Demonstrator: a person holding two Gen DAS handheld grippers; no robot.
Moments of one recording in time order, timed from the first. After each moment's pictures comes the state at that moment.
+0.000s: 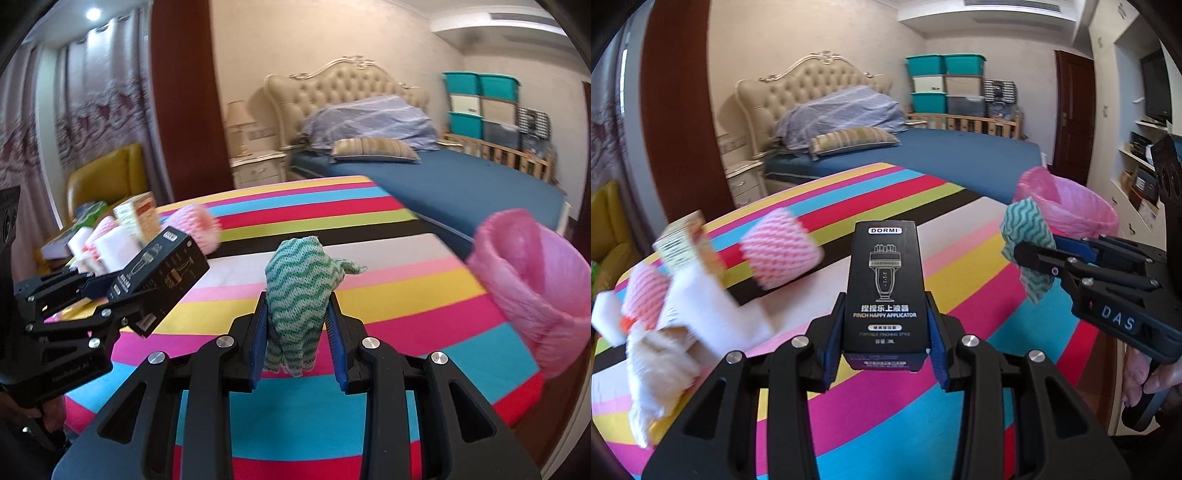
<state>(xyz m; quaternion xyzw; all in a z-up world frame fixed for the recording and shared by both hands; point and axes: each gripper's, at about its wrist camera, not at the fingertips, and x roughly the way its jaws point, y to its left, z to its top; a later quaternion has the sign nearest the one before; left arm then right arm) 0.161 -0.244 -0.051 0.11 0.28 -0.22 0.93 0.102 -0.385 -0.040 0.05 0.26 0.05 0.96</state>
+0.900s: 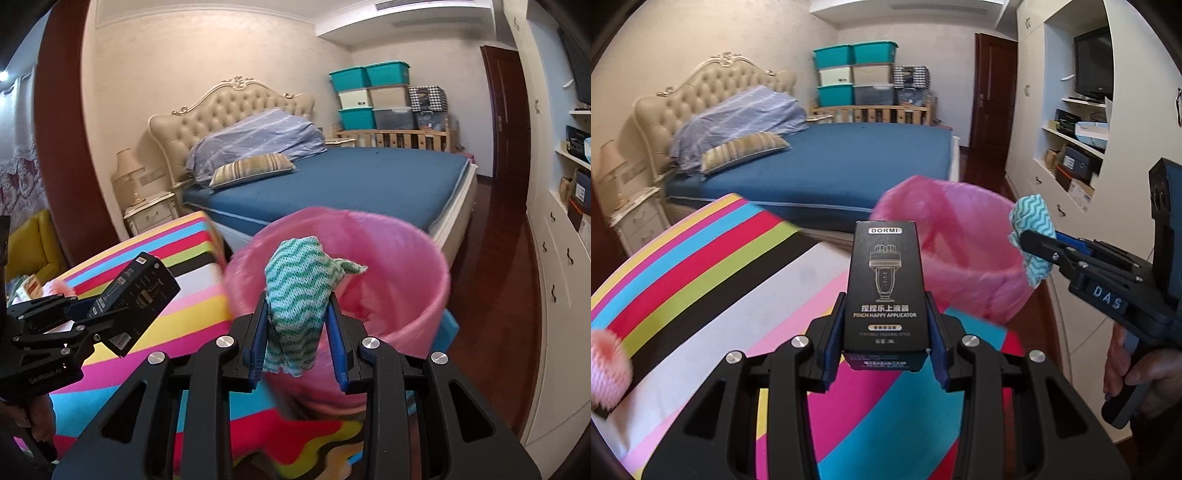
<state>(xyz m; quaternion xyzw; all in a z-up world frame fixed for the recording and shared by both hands) 0.211 -0.479 -0.045 0.13 0.29 -0.39 0.86 0.076 -0.600 -0.038 0.13 0.23 -0.14 0.95</state>
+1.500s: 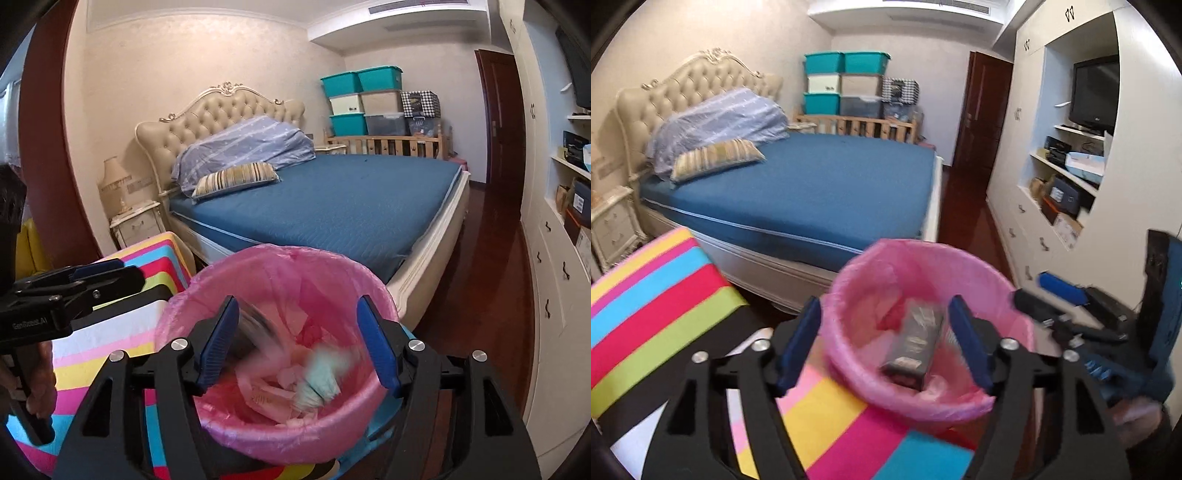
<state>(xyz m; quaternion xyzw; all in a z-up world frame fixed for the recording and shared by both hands) 0.277 -0.580 -0.017 0.09 0.28 -0.41 0.86 0.104 -0.677 -0.031 0.12 0.22 -0.15 0.96</state>
